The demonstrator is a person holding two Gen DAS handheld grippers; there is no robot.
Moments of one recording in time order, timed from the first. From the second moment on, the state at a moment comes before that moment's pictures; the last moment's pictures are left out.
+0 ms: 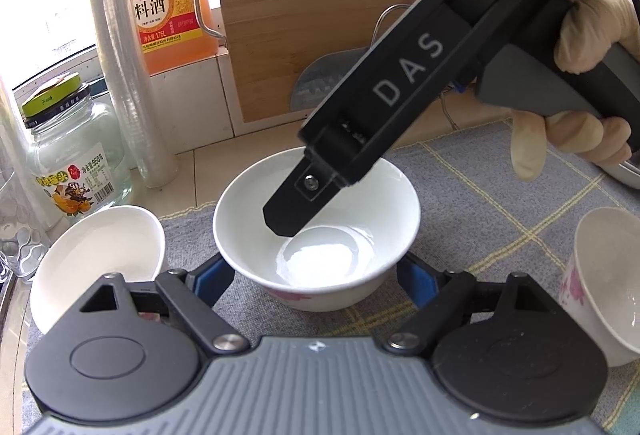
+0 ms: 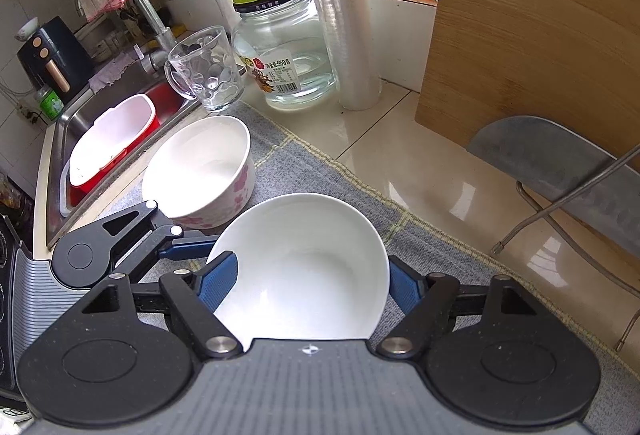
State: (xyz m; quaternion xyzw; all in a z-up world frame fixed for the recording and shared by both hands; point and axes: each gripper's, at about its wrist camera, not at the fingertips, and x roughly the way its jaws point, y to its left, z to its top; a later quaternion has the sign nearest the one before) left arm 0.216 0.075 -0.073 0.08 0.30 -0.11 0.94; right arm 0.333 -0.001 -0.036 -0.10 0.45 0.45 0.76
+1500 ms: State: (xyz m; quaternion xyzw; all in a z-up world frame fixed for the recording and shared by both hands) left arm 0.098 0.037 -0.017 0.12 0.29 -0.21 0.92; right arm 0.186 -0.077 0.009 -0.05 0.45 0.41 0.79
